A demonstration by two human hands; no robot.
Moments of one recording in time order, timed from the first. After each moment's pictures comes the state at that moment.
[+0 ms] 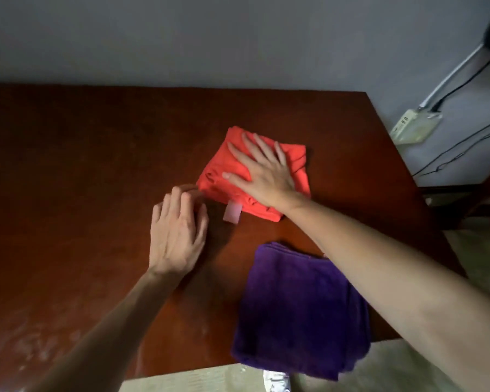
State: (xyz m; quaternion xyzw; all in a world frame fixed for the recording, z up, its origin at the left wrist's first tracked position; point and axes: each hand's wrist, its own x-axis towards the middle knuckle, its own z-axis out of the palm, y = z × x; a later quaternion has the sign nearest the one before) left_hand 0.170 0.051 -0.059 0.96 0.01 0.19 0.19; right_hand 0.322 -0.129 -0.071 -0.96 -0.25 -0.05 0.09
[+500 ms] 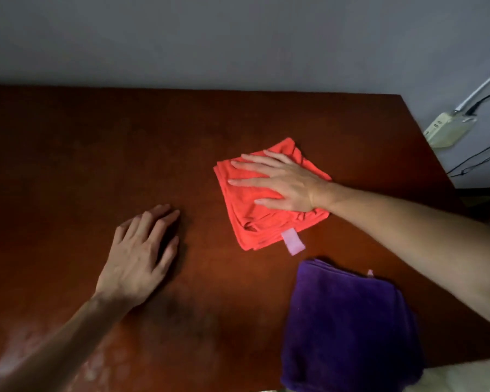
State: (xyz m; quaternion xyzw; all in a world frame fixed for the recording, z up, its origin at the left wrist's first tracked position) left_hand 0.147 0.182 -0.069 0.99 -0.04 0.02 0.15; right_hand 0.363 -0.115 -0.062 -0.82 -0.57 0.02 0.03
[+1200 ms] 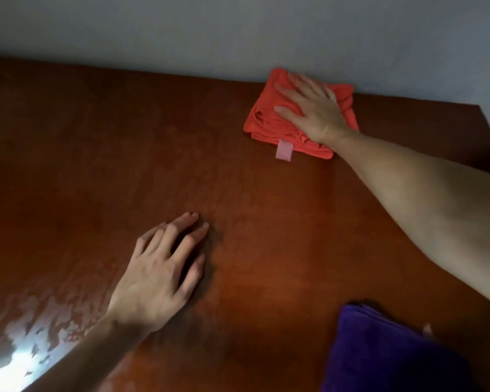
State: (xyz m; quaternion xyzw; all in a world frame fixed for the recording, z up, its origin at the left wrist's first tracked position) left_hand 0.144 0.183 -0.070 0.98 -0.05 0.00 0.17; right_hand 0.496 -0.042 -0.056 -0.95 -0.29 0.00 0.09
